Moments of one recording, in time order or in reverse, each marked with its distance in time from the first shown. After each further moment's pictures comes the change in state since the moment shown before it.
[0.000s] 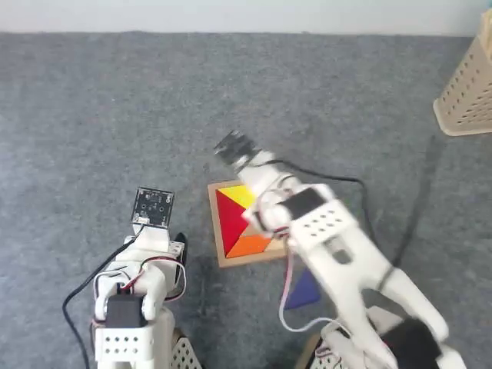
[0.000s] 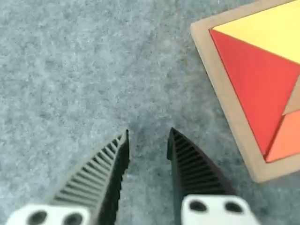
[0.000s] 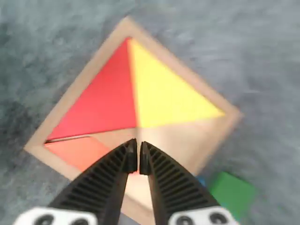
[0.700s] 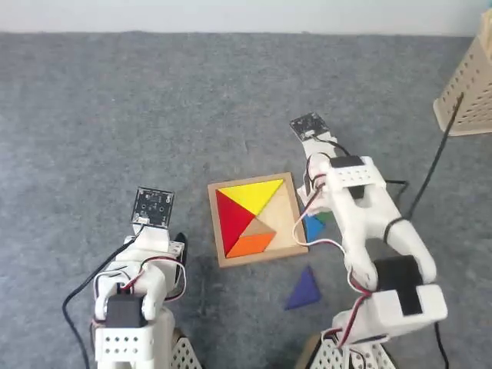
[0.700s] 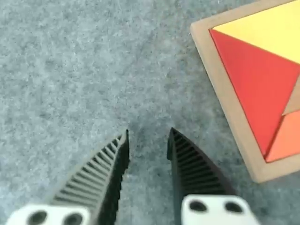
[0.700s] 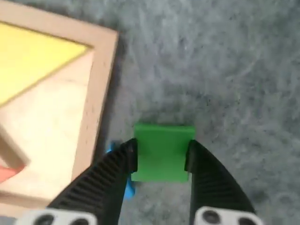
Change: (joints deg) left arm 0.0 0.0 0.0 0.0 0.0; right arm 20.7 27.0 -10.5 0.4 0.2
